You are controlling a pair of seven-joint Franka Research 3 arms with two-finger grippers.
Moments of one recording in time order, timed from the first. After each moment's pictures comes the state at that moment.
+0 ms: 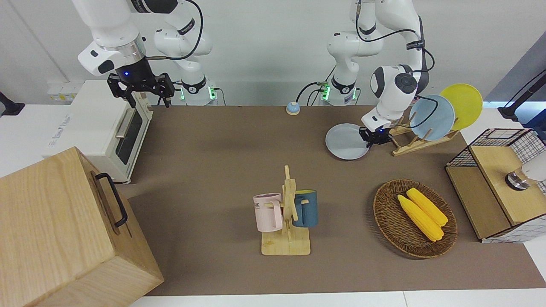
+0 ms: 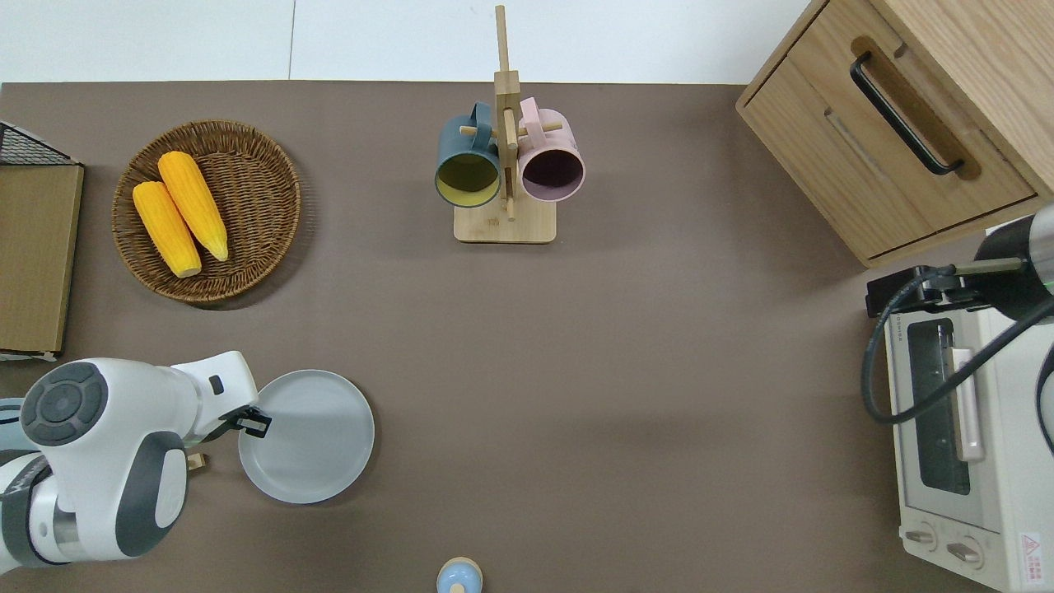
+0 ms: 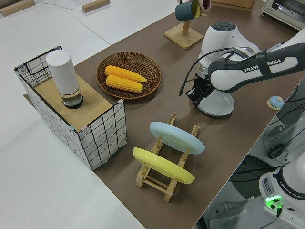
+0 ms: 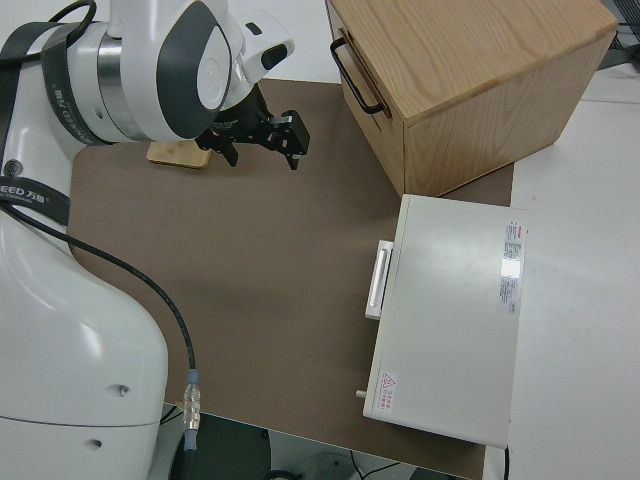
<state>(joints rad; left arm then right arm) -0.01 -0.11 -0.02 -2.47 0.01 2.31 0.36 -0.09 0.03 0.16 -1.48 -0.03 1.46 0.05</state>
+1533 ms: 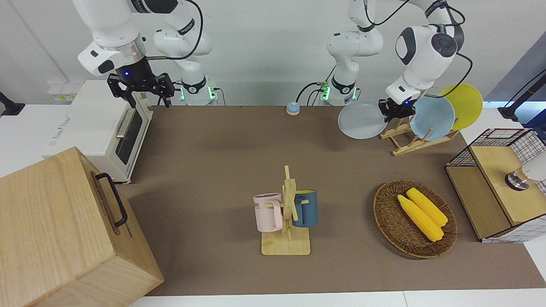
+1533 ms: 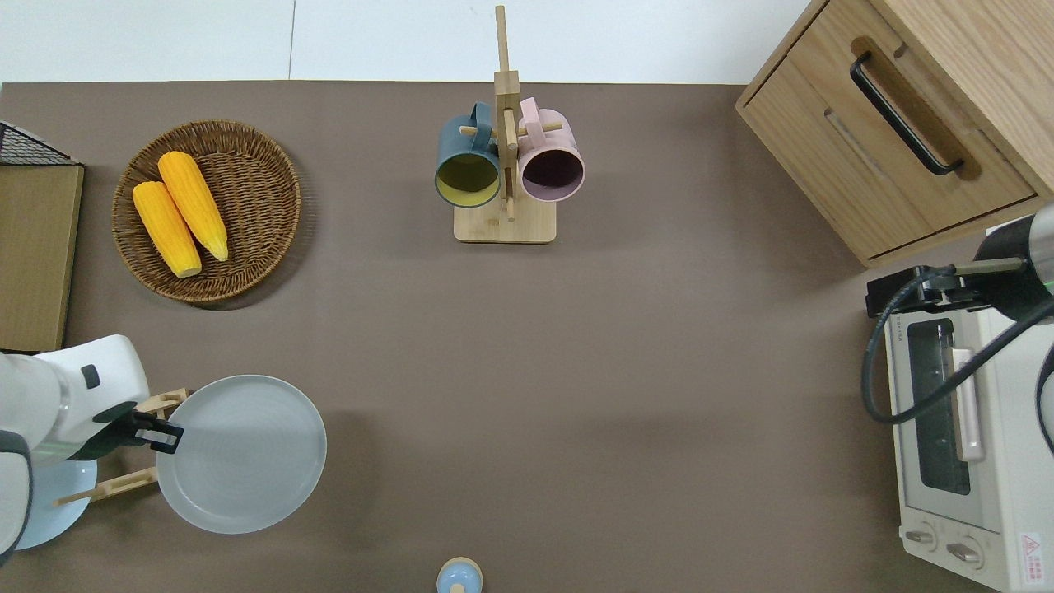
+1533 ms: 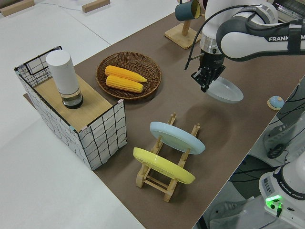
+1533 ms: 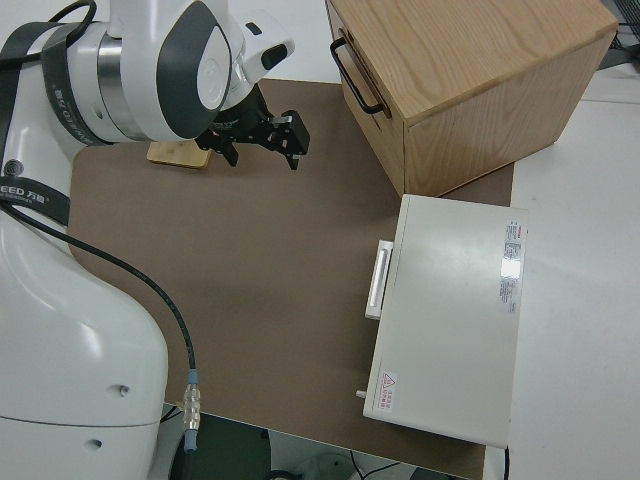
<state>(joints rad) 0.01 -0.26 0.04 -2.22 0.01 1.82 0.35 -0.09 0.03 0.16 -1.48 -0.03 1.46 0.05</state>
